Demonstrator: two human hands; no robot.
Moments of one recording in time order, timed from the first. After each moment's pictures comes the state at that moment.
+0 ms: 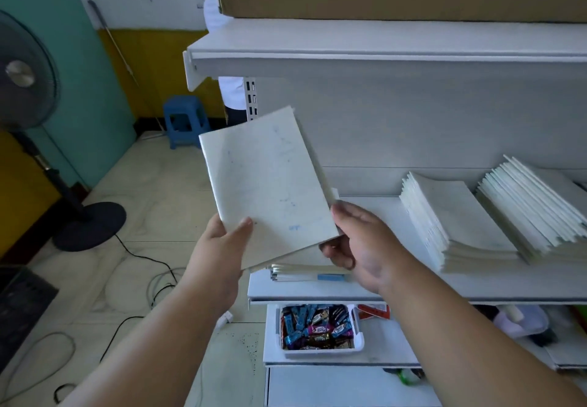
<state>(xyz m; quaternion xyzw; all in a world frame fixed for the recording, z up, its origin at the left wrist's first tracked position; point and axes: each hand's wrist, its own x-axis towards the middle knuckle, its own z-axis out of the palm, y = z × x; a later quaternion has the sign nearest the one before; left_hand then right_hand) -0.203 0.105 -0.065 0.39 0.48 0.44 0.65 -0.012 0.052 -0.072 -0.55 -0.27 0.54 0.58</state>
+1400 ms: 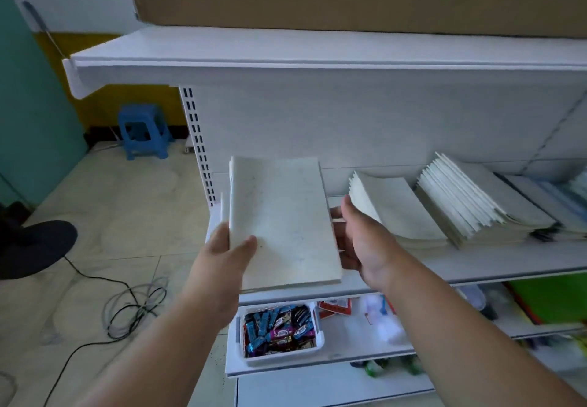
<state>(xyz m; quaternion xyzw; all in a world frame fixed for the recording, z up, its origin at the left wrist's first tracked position) -0.137 0.066 -0.072 0.48 0.45 0.37 0.65 0.069 0.008 -0.077 -0.66 -0.29 0.47 0.51</state>
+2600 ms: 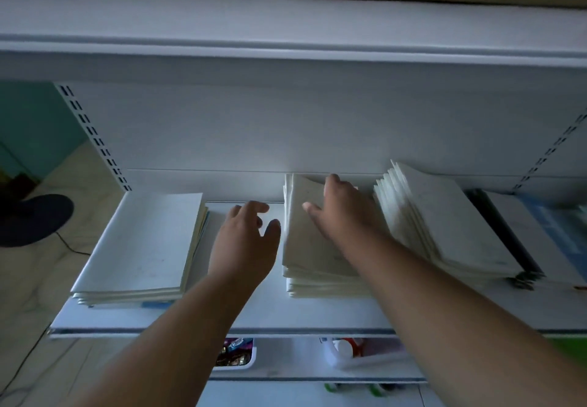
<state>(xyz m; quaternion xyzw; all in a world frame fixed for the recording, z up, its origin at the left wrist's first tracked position) 0.114 0.062 -0.100 0.74 0.57 0.26 0.25 0.285 0.050 -0.088 -0.83 -0.54 0.02 0.14</state>
